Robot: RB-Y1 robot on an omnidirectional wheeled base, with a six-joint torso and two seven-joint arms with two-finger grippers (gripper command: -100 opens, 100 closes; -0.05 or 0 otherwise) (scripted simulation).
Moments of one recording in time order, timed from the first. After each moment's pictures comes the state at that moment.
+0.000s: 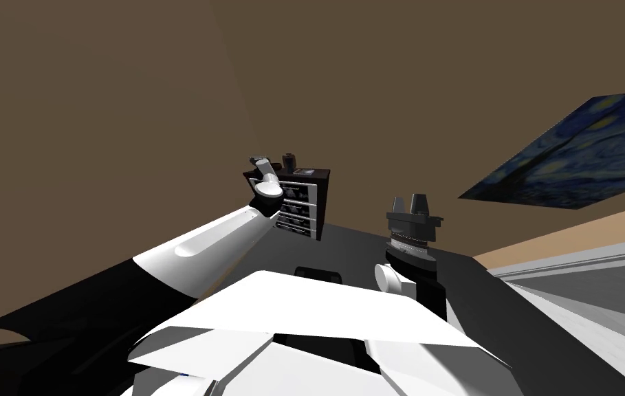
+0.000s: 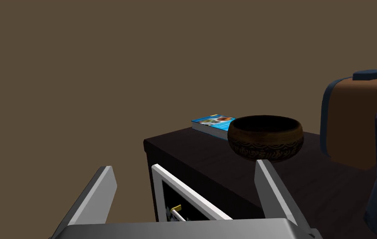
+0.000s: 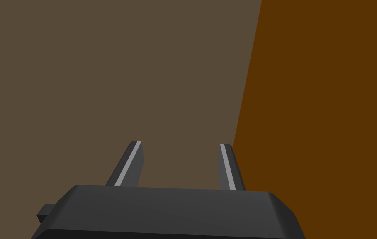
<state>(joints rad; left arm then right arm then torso) -1.47 0.14 1.41 -0.90 0.63 -0.15 -0.27 0.51 0.05 0.00 -2.35 0.05 -0.54 -0.02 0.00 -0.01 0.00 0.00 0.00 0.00</state>
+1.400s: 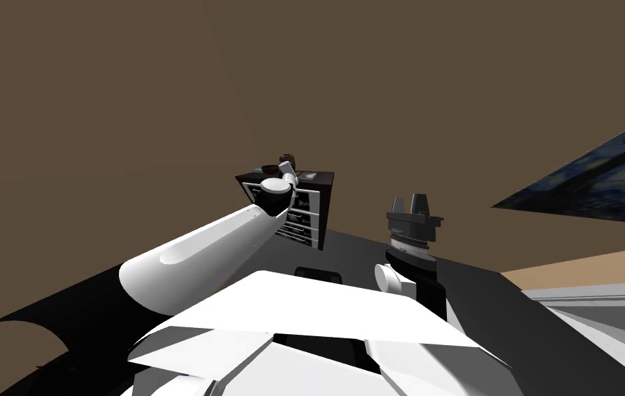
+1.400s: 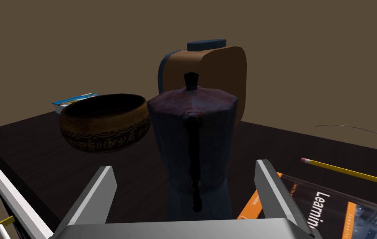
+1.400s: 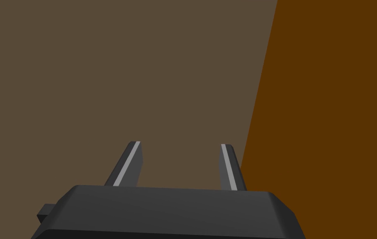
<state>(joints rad) -1.60 0.00 1.59 -0.69 0.64 -0.16 -0.35 0.51 0.05 0.00 -2.35 0.05 -0.54 -0.02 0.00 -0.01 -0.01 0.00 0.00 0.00</state>
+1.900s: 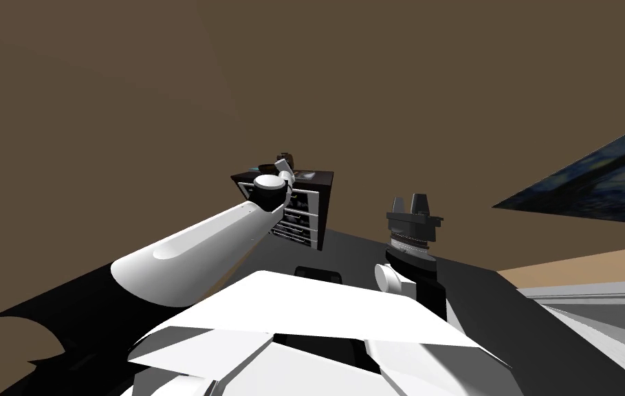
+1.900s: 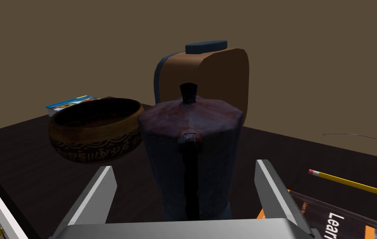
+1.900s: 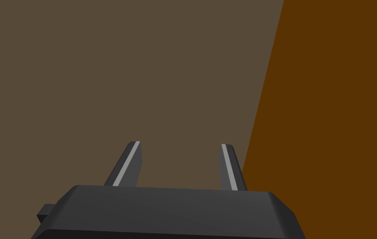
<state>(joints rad) -1.61 0.07 1.61 -0.65 0.64 -0.15 -0.37 0.51 0.05 0.00 -2.35 0.05 -0.54 -0.02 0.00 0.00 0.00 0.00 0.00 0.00</state>
